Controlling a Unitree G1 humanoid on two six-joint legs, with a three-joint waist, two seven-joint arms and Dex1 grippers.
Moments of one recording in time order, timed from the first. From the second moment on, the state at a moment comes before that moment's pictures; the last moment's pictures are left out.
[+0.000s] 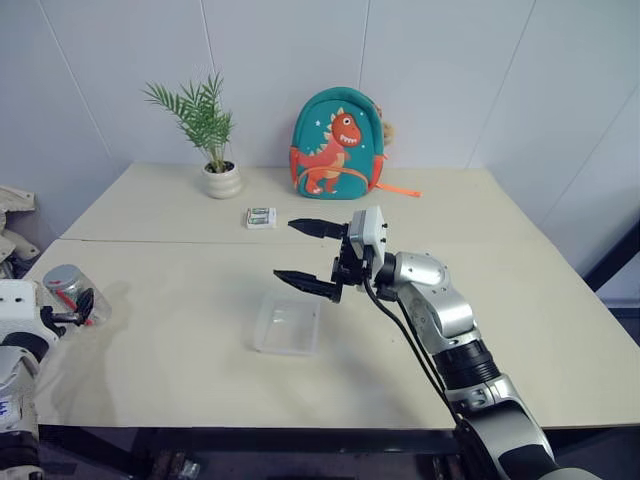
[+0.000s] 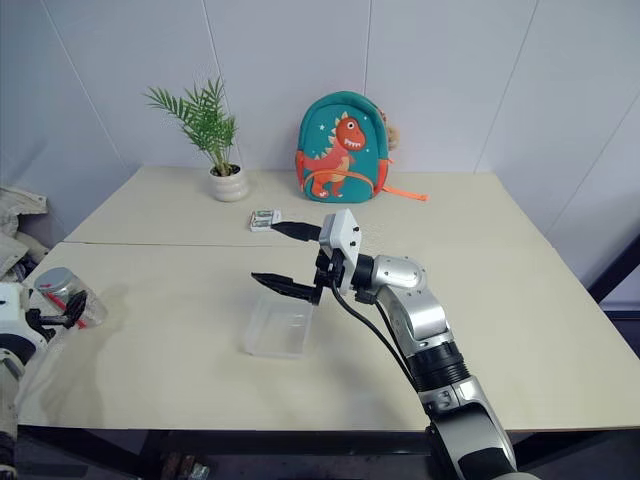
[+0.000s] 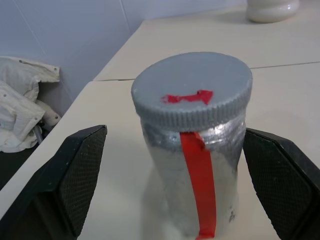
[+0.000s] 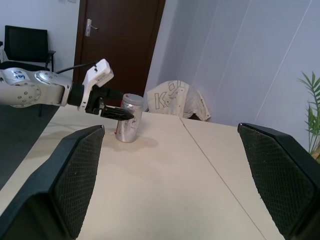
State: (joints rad) left arm -0.42 0.77 0.56 0.68 -0.24 -0.06 -0.35; right arm -0.89 -0.20 0.12 0.21 0.35 0.04 1.04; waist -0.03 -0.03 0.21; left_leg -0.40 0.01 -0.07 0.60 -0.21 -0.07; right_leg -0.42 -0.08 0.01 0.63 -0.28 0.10
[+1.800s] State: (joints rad) left arm -0.50 0.66 0.08 -0.10 -0.61 0.49 -0.85; right arm -0.67 -0.52 0.00 -0.32 0.57 0.53 0.91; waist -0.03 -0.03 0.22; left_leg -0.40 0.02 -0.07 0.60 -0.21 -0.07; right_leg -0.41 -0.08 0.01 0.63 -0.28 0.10
